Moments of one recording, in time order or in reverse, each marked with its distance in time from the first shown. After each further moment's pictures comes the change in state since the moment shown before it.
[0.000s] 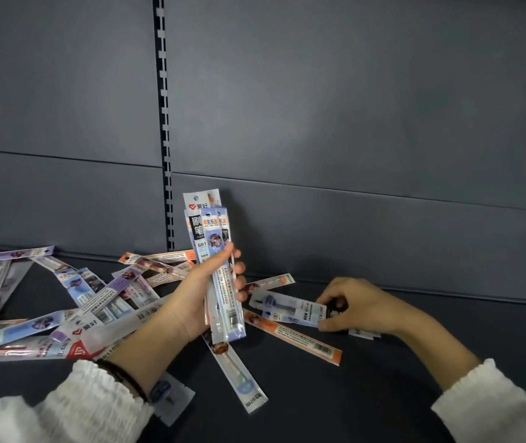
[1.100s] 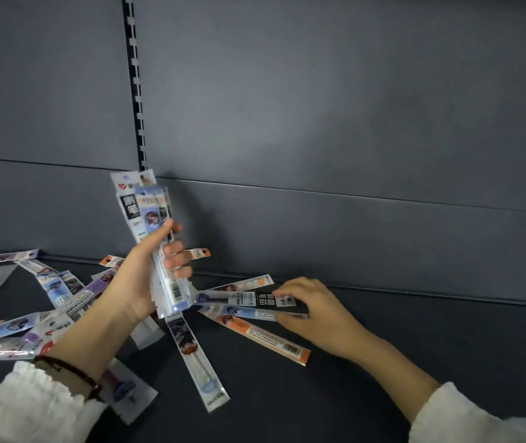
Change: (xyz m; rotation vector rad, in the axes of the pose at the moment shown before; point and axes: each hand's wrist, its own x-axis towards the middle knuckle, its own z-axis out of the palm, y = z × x) left_hand 0.002 0.033 -0.001 -0.053 0.123 0.171; right_hand -0.003 0.001 0.035 0.119 0.283 -0.220
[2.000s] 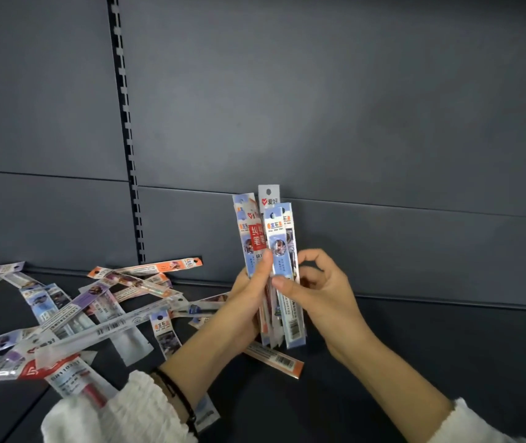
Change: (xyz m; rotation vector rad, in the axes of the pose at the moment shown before) left_hand -0.005 -0.093 0.088 0.389 -0.129 -0.079; right_hand -0.003 -0.049 -0.030 1.014 0.324 0.199
